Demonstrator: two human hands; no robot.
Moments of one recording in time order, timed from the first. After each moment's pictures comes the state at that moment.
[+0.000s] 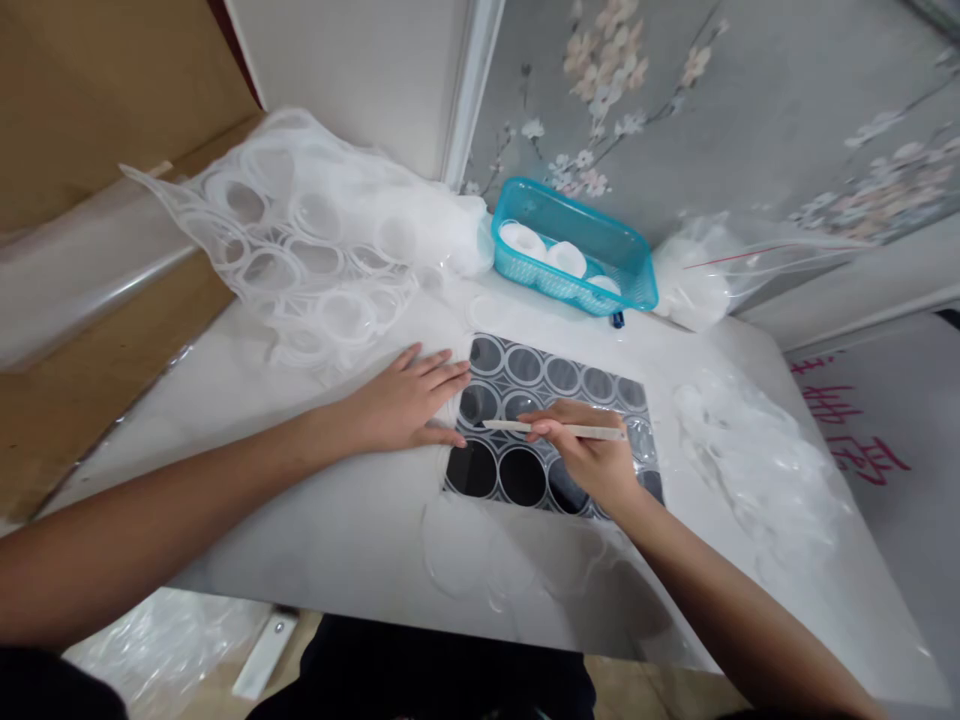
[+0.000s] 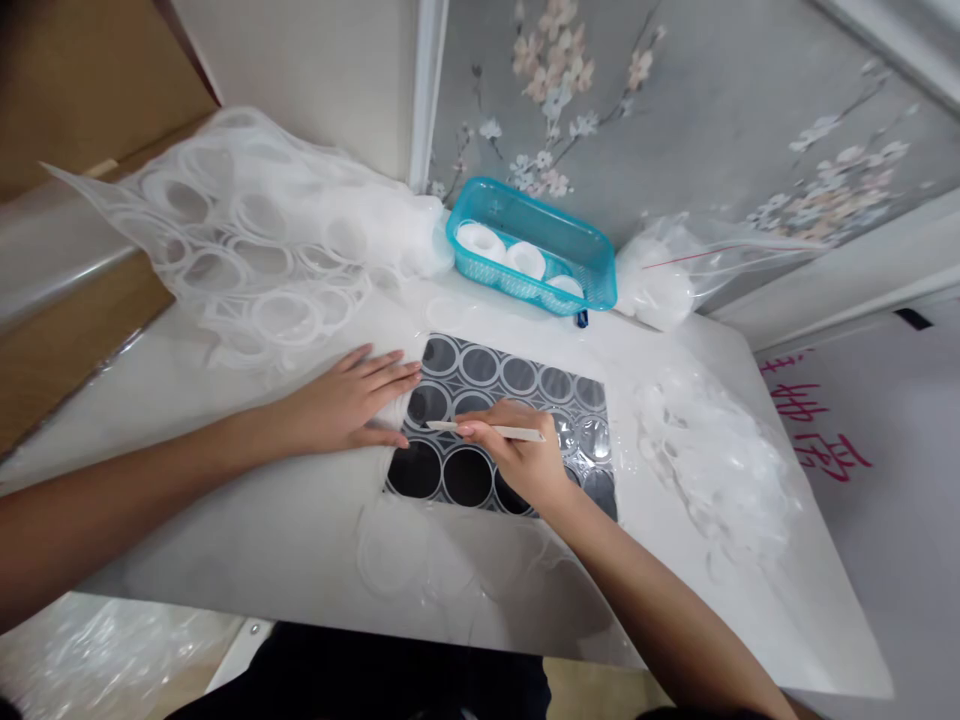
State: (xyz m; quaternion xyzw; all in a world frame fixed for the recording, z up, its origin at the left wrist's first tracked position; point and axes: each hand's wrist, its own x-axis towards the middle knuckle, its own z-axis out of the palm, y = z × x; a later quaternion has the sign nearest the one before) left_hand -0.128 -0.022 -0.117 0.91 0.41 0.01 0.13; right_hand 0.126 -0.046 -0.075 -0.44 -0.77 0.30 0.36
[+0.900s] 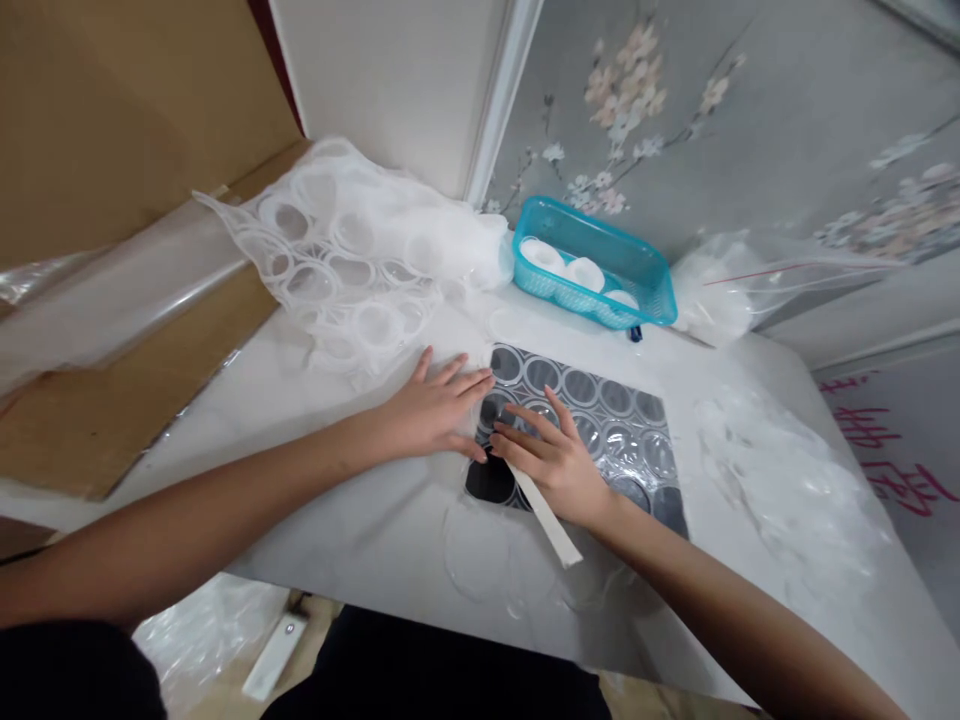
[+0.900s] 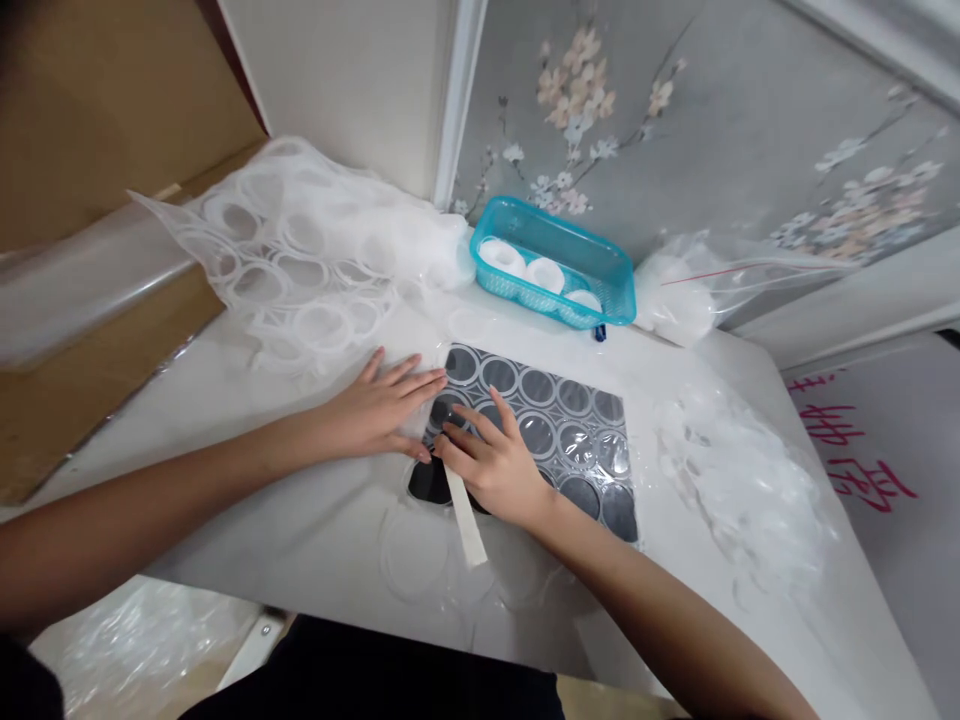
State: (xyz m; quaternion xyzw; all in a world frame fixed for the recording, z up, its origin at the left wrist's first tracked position) left_hand -0.120 -0.028 -0.112 0.88 0.43 0.02 0.17; right_hand 0.111 -0.046 -0.112 -0.27 -0.94 0.05 0.19
